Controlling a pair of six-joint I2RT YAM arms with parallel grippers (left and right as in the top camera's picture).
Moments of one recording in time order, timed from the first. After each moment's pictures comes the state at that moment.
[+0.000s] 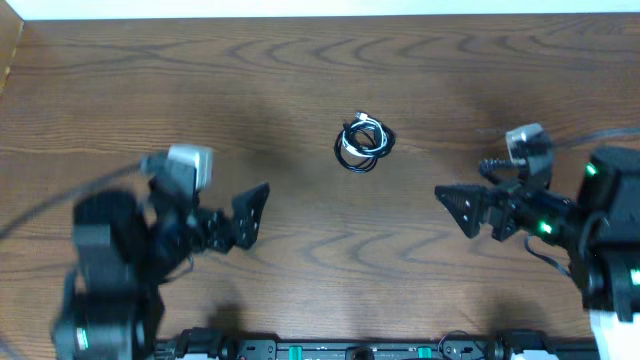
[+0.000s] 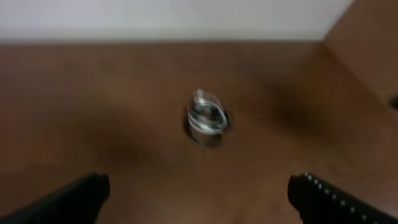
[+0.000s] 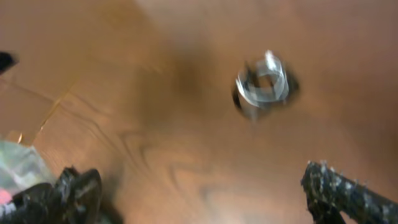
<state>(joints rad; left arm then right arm) -0.01 0.82 1.16 -0.96 0.51 -0.05 0.00 0.93 1.07 -0.92 -0.70 0.04</state>
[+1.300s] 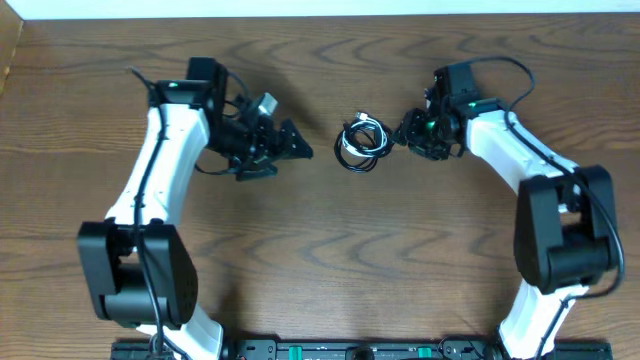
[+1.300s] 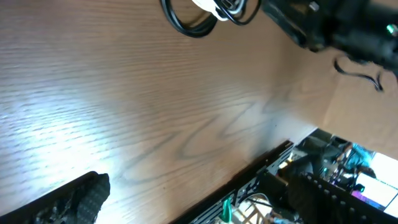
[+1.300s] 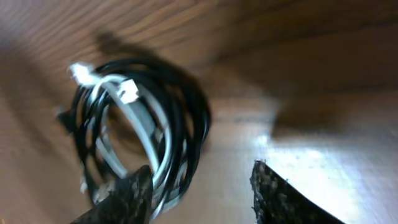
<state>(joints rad) -0.07 1.80 1.46 -1.20 0.76 -0.12 0.22 2.00 1.33 -0.51 -0.38 0.66</state>
